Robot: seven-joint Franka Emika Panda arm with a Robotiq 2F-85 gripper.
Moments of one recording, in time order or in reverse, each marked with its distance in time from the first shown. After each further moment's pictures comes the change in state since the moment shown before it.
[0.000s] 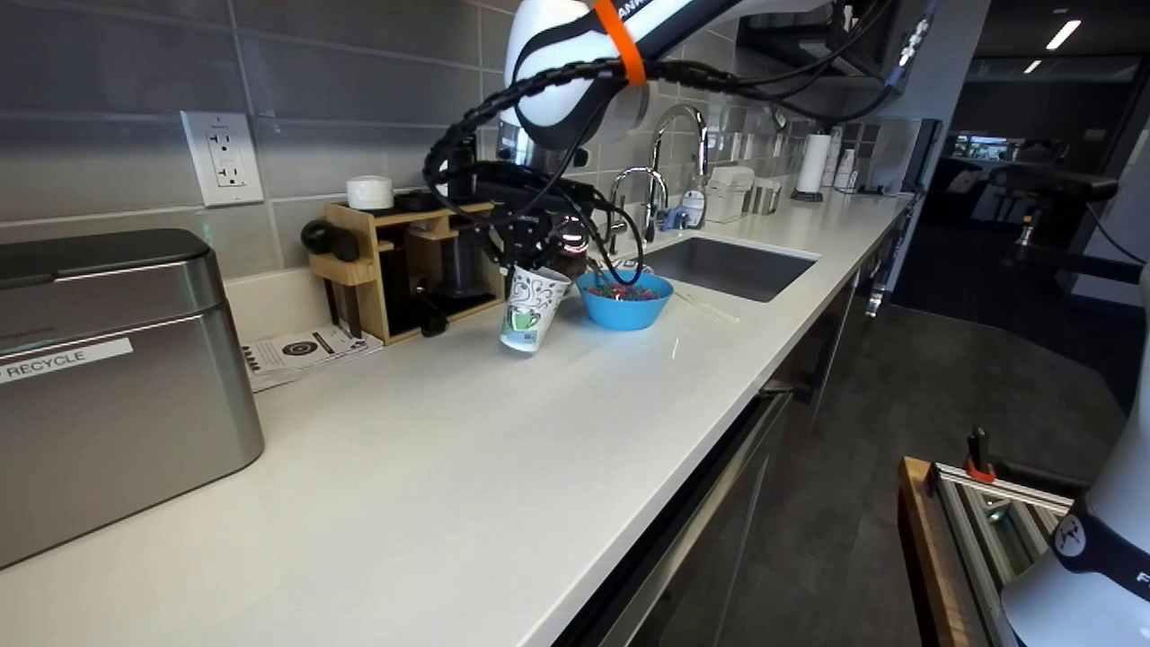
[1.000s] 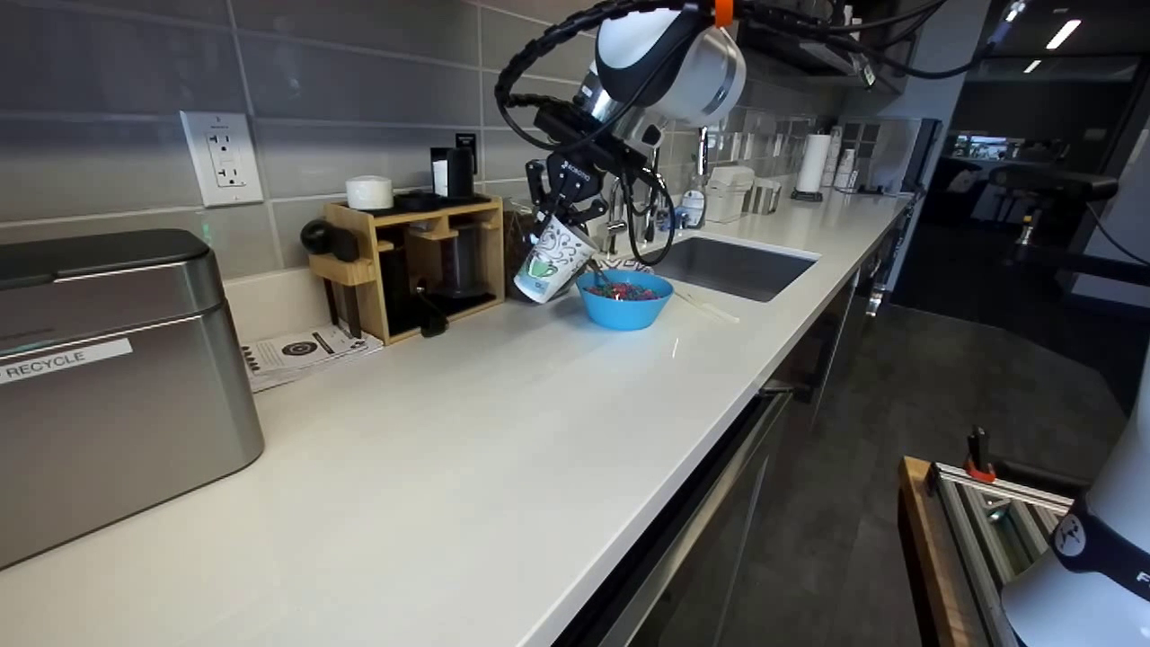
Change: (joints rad) arm -0.092 -0.234 -0.004 -0.268 0.223 0.289 0.001
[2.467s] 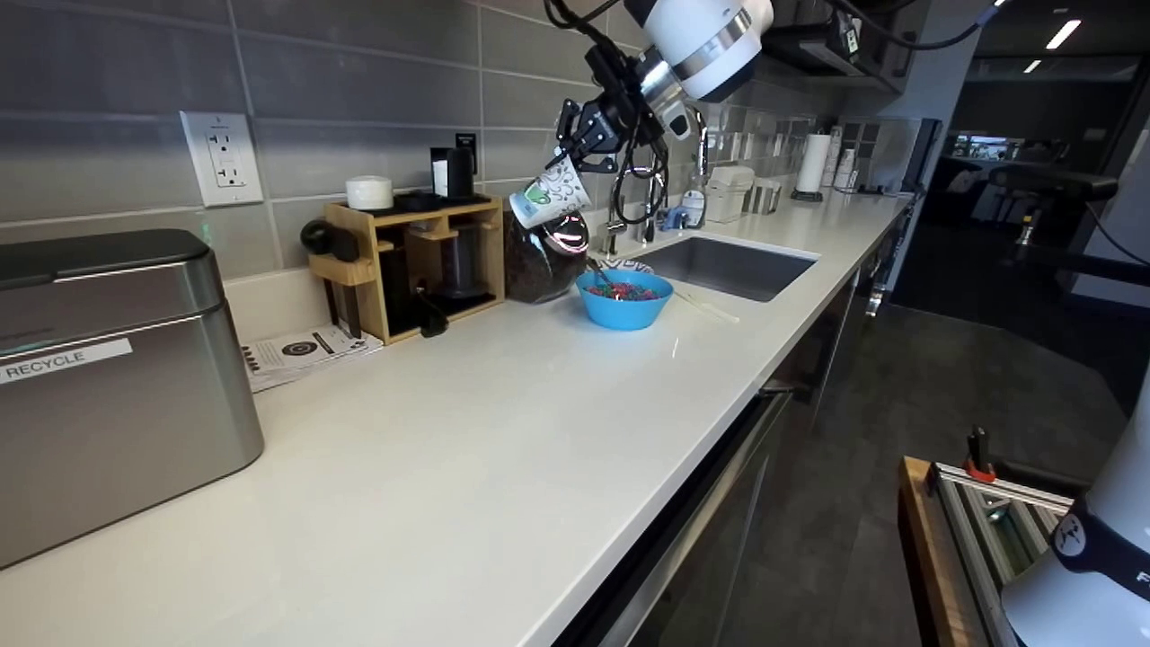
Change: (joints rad) arm -0.136 -0.004 0.013 0.088 0.781 0.084 -0.551
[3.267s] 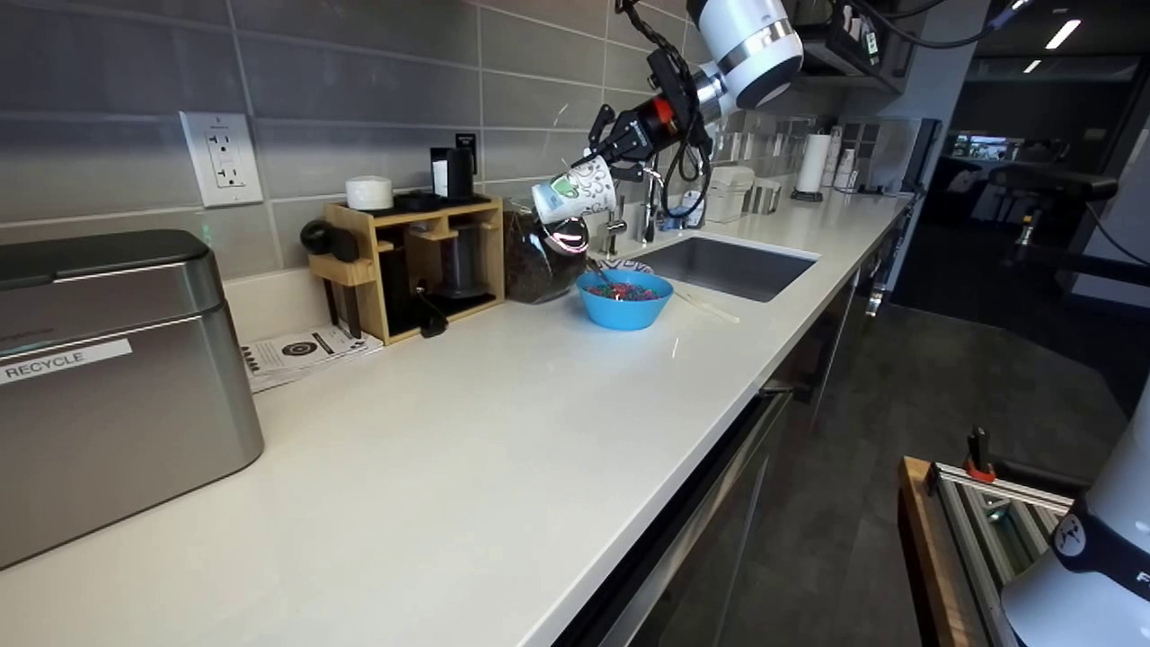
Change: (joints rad) arm -0.110 0.009 -0.110 0.019 0.266 -0.489 -0.247
